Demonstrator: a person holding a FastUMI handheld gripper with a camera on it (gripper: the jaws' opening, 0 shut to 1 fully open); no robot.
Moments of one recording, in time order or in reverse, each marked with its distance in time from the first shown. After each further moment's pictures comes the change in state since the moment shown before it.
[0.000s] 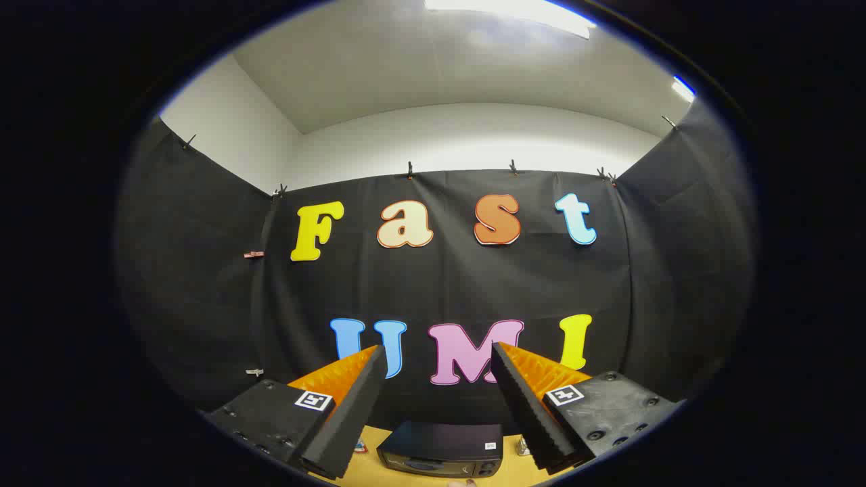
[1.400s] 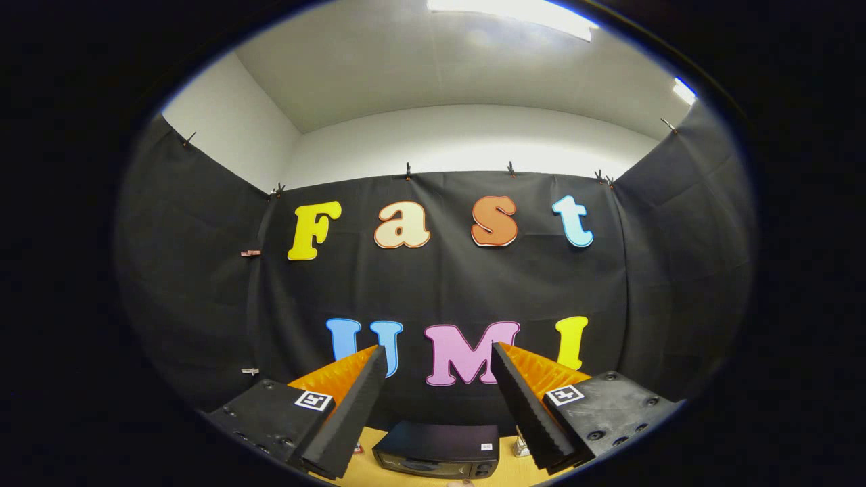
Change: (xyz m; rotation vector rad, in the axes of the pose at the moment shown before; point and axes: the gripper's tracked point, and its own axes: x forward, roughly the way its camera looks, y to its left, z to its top) arm -0.001 -0.005 -0.004 -0.014 -0.005 -0.017
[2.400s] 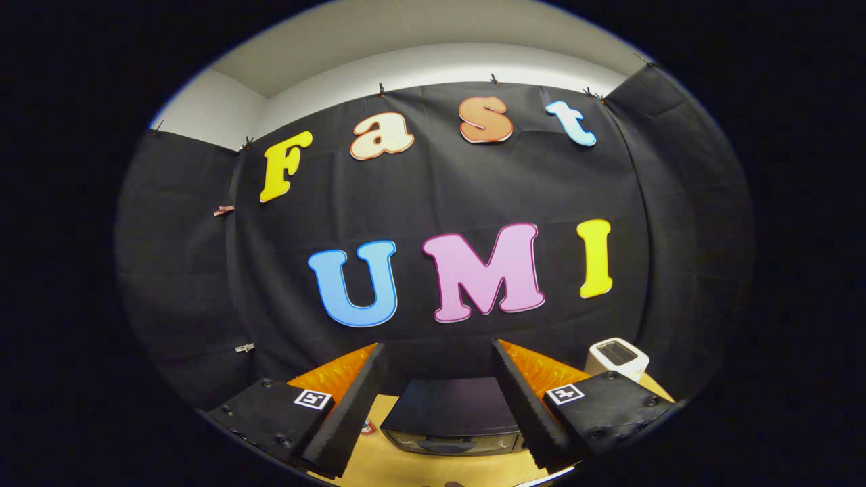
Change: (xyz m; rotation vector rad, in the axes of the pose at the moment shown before) arm 0.093 0.011 -0.241 0.147 0.292 -0.039
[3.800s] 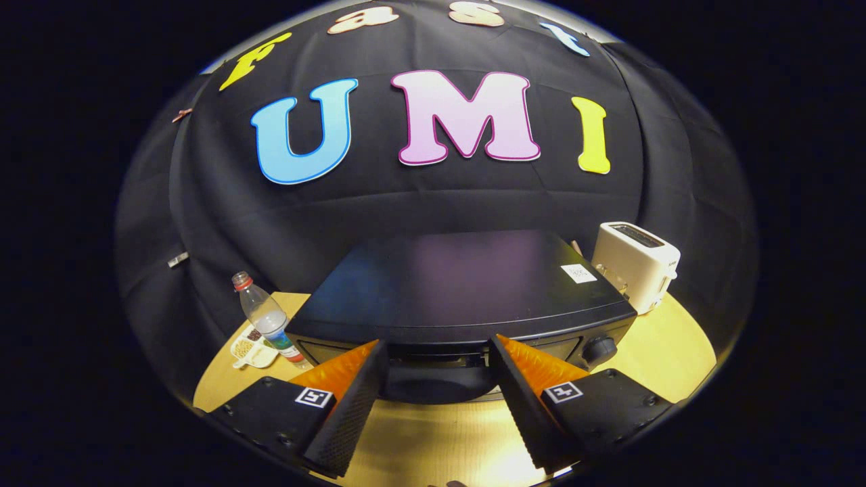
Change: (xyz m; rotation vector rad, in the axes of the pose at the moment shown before) arm 0.072 -0.051 -0.291 -0.091 0.389 -0.197
